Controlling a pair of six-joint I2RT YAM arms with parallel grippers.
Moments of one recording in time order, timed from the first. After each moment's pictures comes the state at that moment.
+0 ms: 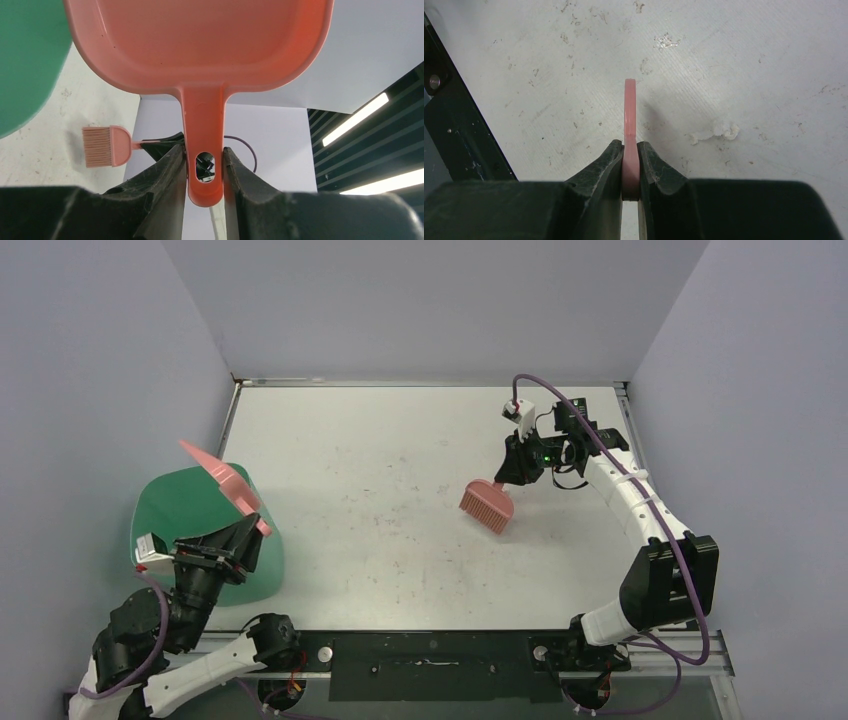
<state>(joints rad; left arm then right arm) -1.13 0.02 0.84 -0.84 -0.92 -1.66 0.17 1.48 1.26 -0.73 -0.74 -0.39</state>
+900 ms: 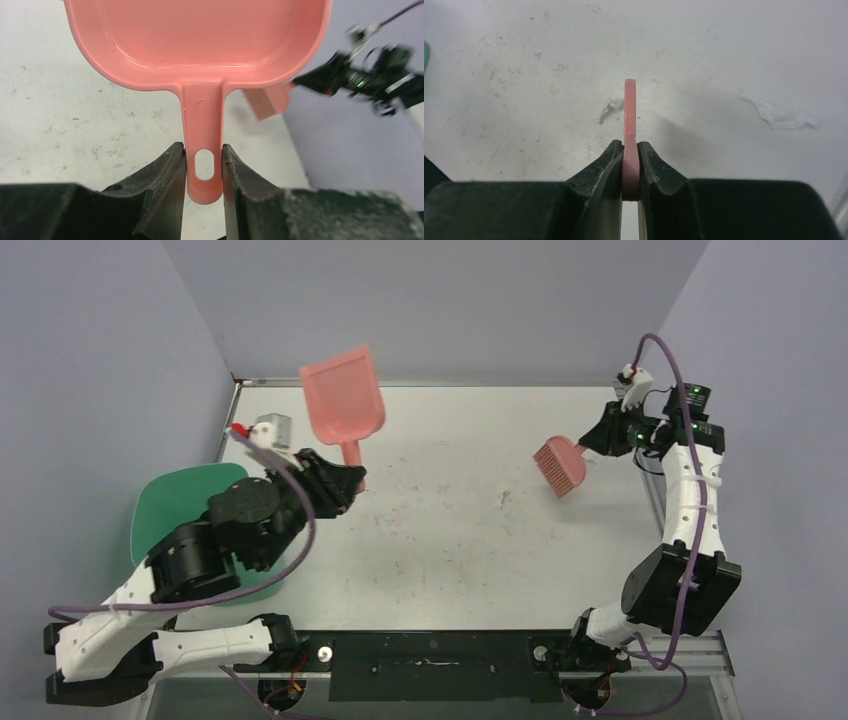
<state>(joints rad) -1.14 0.83 1.37 -0.71 -0.73 -0.77 -0.28 1.46 1.41 -0.83 -0.84 -0.40</state>
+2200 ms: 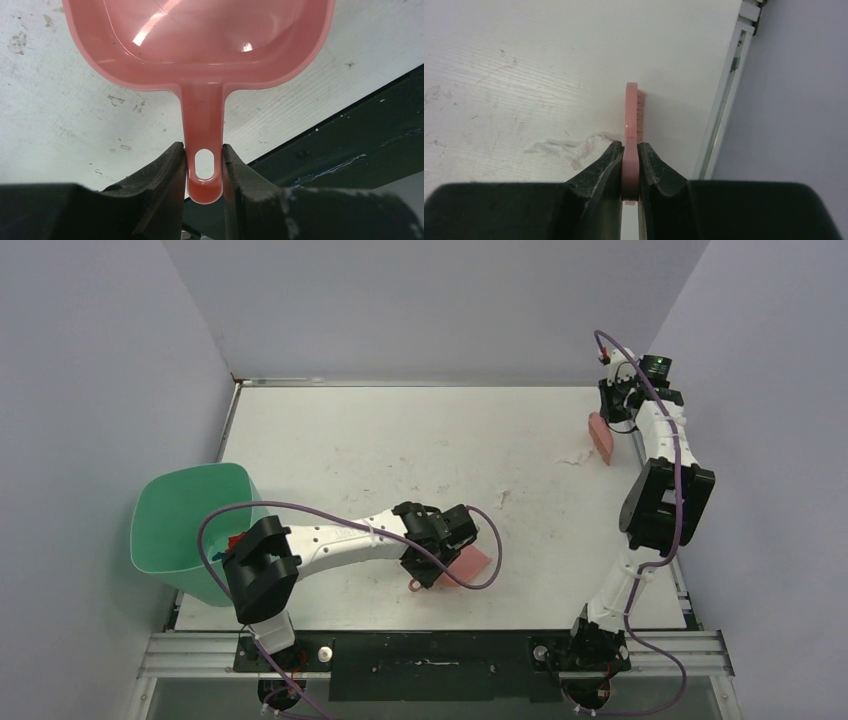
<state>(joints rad) -1.14 1.72 1.28 -0.92 -0.11 -0.35 -0.29 2.02 1.80 -0.55 -0.28 -0.49</state>
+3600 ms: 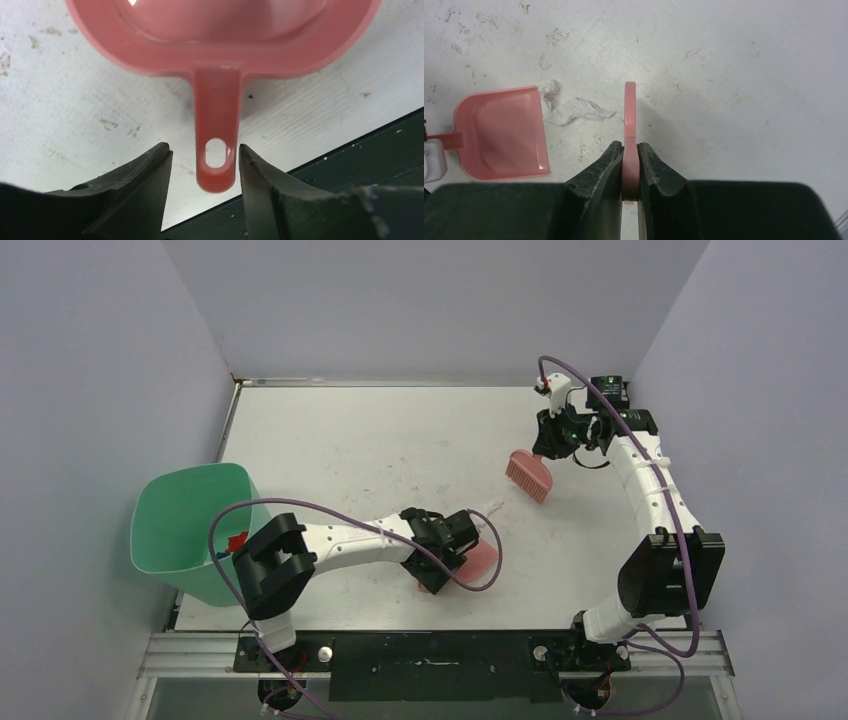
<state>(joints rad) -1.14 1.80 1.26 -0.83 -0.11 -0.36 0.02 1.53 1.44 -0.82 -0.53 -0.48</state>
